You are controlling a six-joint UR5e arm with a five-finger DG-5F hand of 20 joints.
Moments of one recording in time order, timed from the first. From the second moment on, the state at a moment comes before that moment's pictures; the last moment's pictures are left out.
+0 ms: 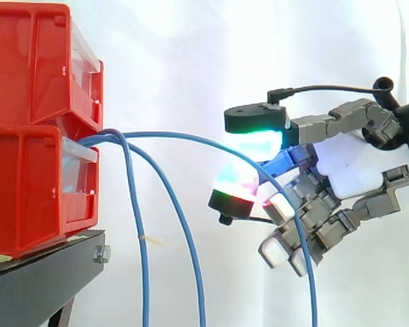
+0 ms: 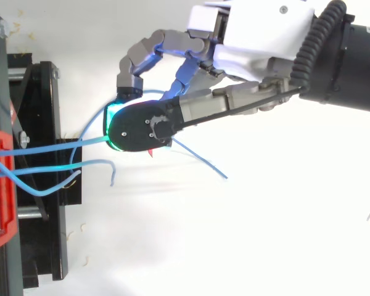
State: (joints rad) arm 0.11 -2.29 -0.98 -3.33 -1.26 0.00
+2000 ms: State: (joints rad) arm 0.16 -2.29 -0.88 -3.43 -1.22 -0.01
